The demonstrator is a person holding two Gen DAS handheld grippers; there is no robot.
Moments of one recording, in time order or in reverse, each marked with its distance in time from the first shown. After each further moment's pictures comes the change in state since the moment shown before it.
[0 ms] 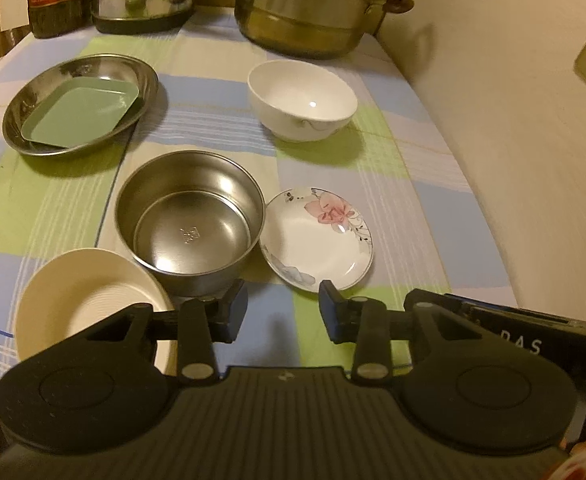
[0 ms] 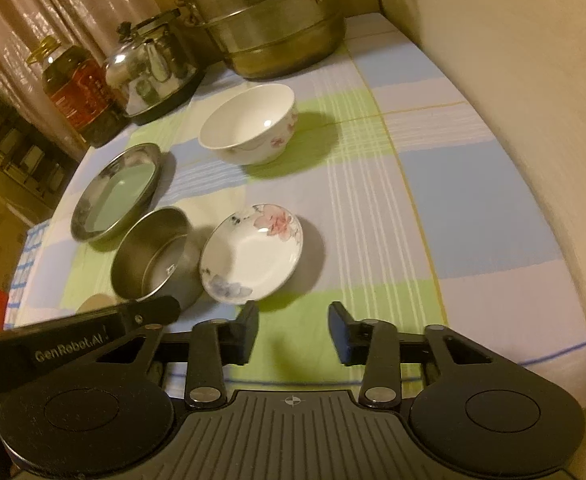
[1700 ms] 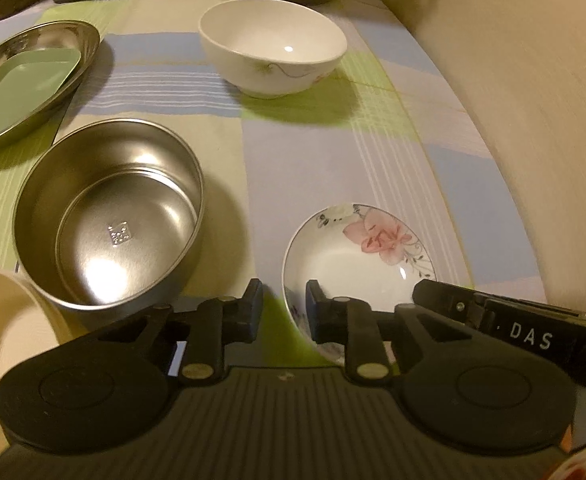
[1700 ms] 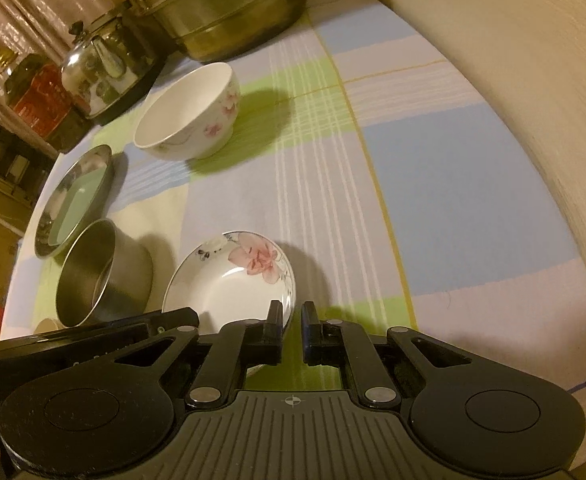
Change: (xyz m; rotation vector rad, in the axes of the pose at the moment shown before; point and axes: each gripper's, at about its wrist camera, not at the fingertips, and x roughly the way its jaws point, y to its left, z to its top) left arm 0.076 -0.022 0.008 0.048 0.110 -0.006; right arm 0.045 -0.049 0.015 0.073 0.055 -0.007
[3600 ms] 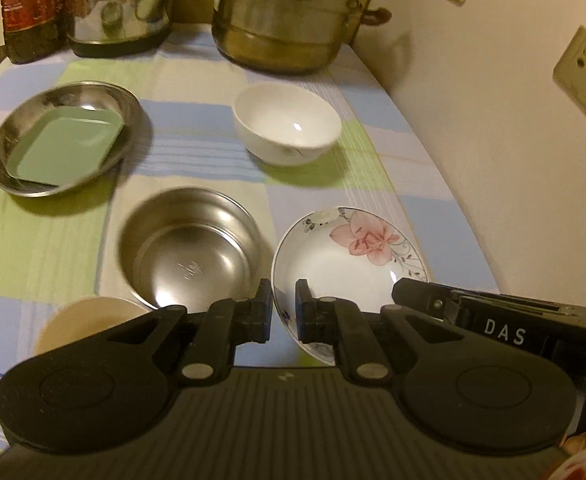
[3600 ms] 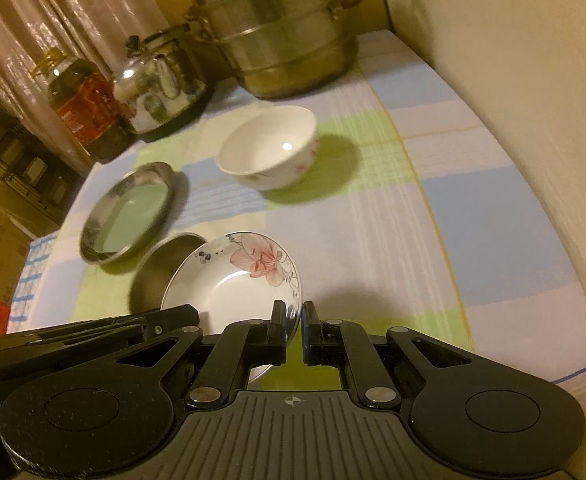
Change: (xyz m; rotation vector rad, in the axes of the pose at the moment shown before) left arm -0.094 0.044 0.003 0.027 -0.143 -0.055; right arm -0.046 0.079 -0.009 -0.083 -0.103 0.010
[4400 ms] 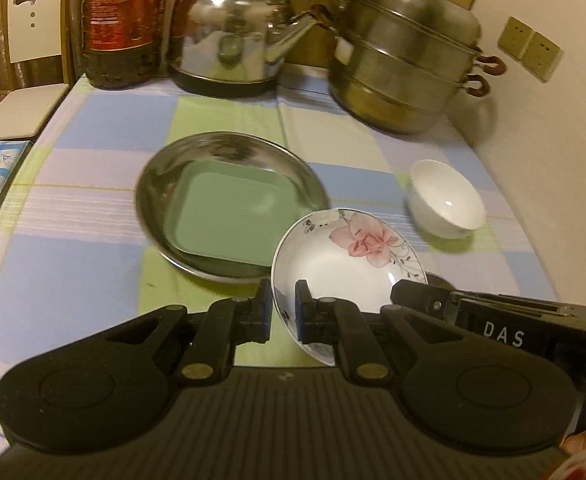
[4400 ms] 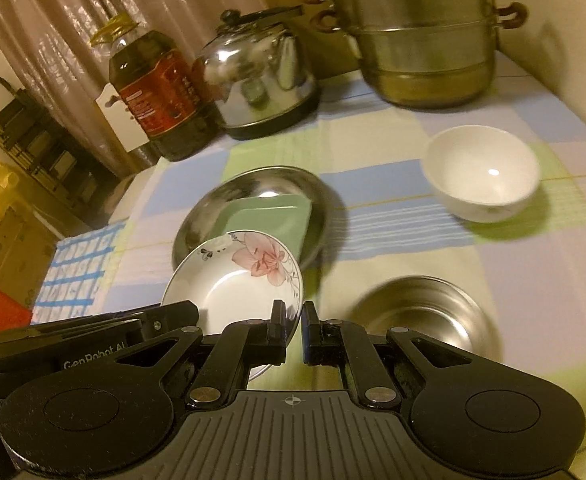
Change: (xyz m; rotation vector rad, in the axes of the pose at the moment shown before) left arm -0.039 0.202 0.059 -0.015 -0.046 0.048; right arm 0.097 0.191 0.023 -0.049 -0.017 0.060
